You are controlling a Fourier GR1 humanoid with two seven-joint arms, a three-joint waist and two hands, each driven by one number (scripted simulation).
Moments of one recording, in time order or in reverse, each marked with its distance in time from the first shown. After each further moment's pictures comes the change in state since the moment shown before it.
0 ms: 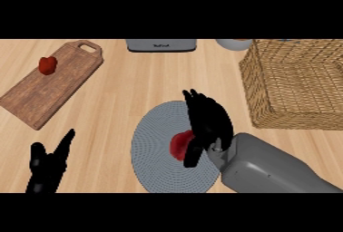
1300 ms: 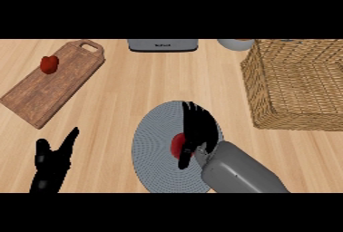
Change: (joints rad) left arm -0.018 -0.049 0.032 0.008 -0.042 -0.035 0.031; right arm 0.155 0.208 -0.086 0.235 0.228 0.042 -0.080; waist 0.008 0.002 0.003
